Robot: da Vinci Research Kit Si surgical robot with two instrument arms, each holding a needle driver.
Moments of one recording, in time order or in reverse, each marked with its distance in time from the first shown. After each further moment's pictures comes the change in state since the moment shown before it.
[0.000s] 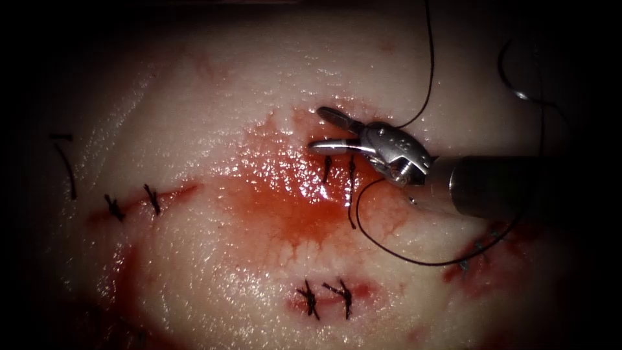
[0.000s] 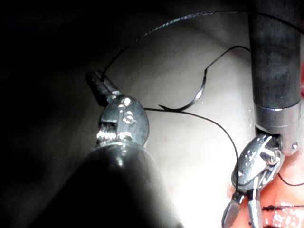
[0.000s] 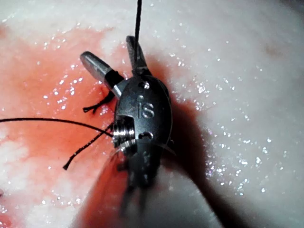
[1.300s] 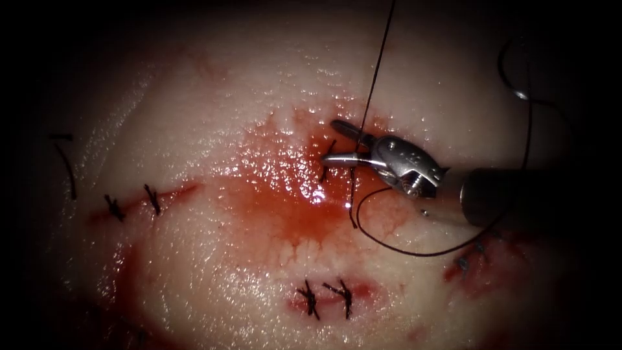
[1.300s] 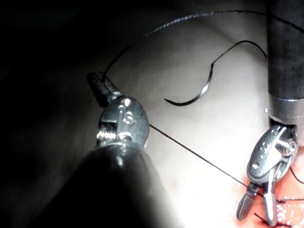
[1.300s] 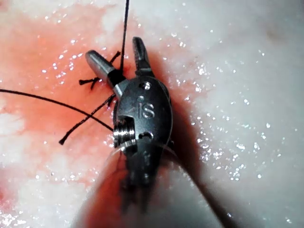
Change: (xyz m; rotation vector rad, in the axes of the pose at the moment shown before) right arm -0.003 0.000 0.001 0.001 -0.134 -0.019; left arm -0.001 -0.001 0.000 -0.001 -0.023 -0.044
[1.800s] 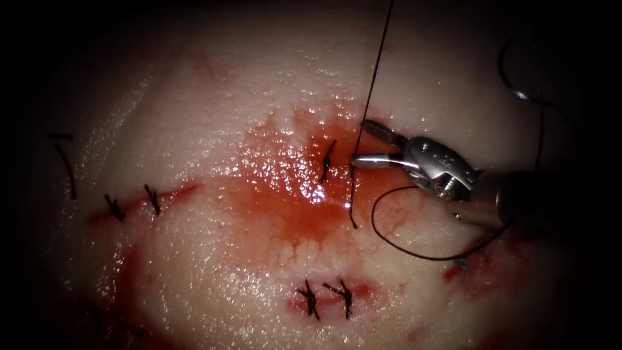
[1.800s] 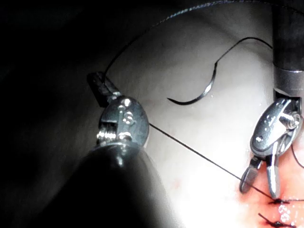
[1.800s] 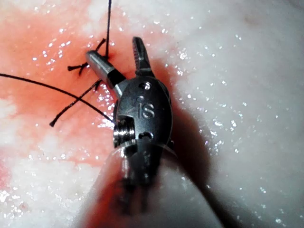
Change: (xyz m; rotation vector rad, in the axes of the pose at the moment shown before) right arm 0.001 0.001 -0.005 -0.026 0.003 0.026; left arm -0.001 -0.001 0.001 0.001 -0.009 -0.010
